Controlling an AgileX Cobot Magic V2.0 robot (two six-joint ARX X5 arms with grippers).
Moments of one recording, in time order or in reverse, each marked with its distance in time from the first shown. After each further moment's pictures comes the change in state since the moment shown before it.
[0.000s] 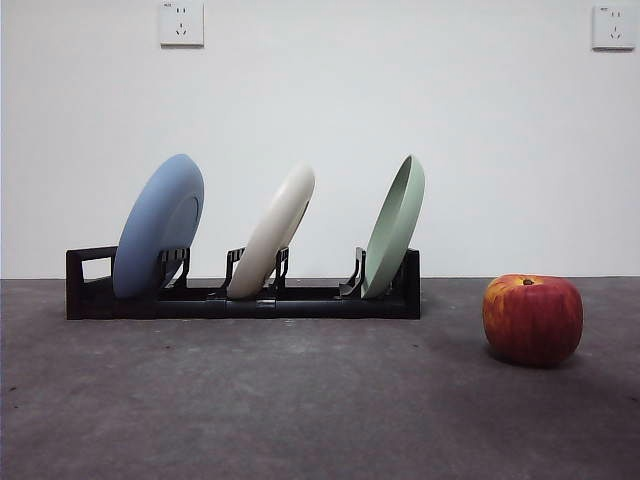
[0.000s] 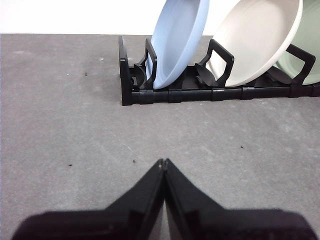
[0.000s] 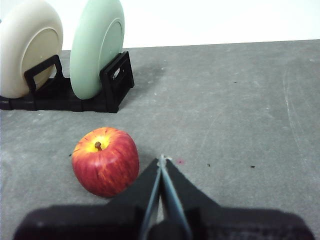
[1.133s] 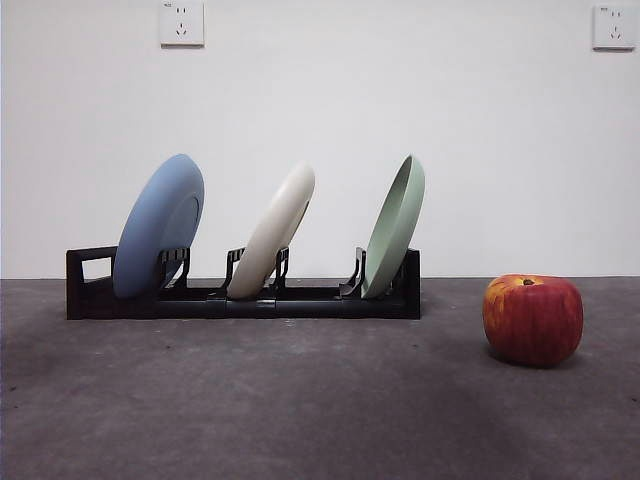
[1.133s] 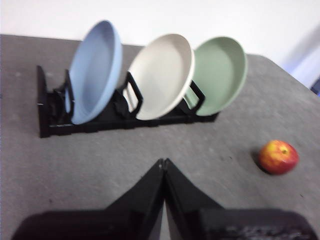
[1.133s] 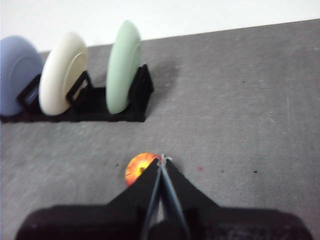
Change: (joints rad) left arm 0.000 0.359 0.661 -0.429 0.290 -0.094; right arm 0.000 0.385 0.702 -0.519 -0.065 0.063
